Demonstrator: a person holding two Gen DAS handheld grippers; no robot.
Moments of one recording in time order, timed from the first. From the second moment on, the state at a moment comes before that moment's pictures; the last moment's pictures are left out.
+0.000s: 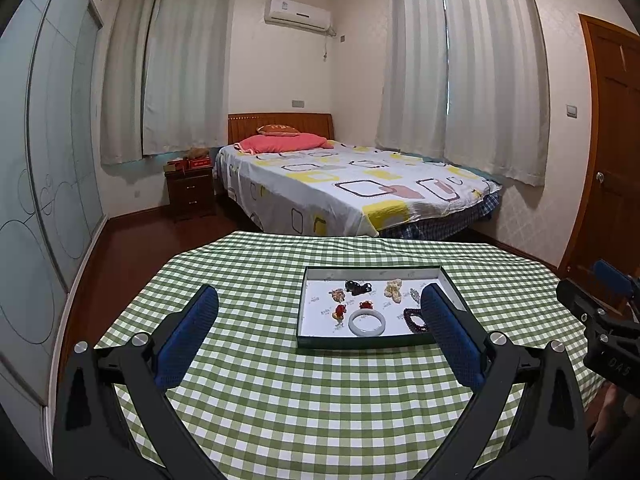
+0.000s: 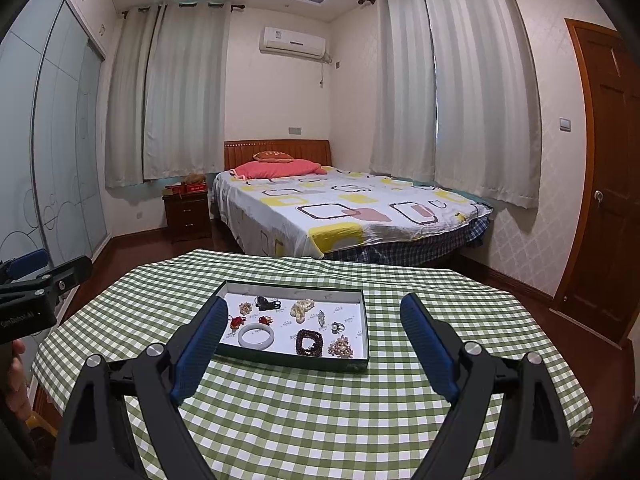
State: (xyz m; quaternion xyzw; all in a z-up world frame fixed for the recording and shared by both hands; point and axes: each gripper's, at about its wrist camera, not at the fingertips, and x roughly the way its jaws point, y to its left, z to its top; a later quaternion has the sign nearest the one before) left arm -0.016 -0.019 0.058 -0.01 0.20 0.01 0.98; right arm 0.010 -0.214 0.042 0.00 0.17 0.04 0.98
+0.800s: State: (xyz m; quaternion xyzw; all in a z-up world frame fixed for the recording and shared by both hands) left arm -0.015 -0.016 0.054 -0.01 0.20 0.01 0.98; right arm 0.010 -0.214 0.042 0.00 0.17 0.04 0.98
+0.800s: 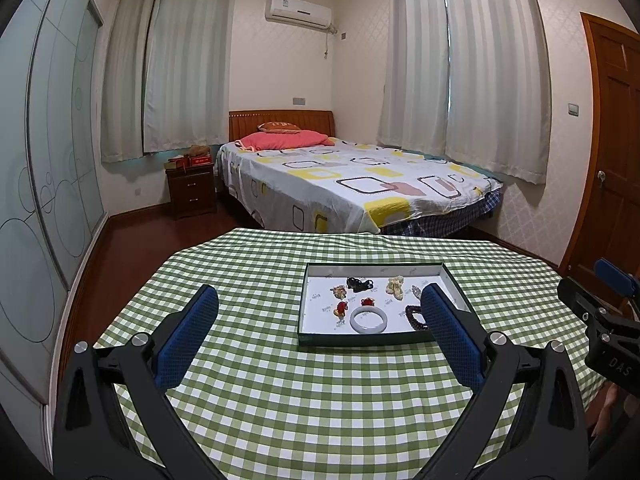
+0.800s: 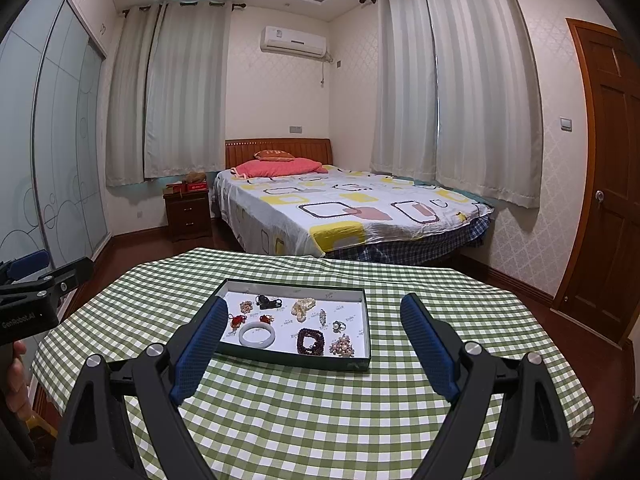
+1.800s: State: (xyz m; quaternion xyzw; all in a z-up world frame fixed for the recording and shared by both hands) left arm -0.016 -0.019 0.054 -0.01 0.20 0.01 0.98; right arm 0.008 -0.212 0.038 0.00 0.18 0.05 0.98
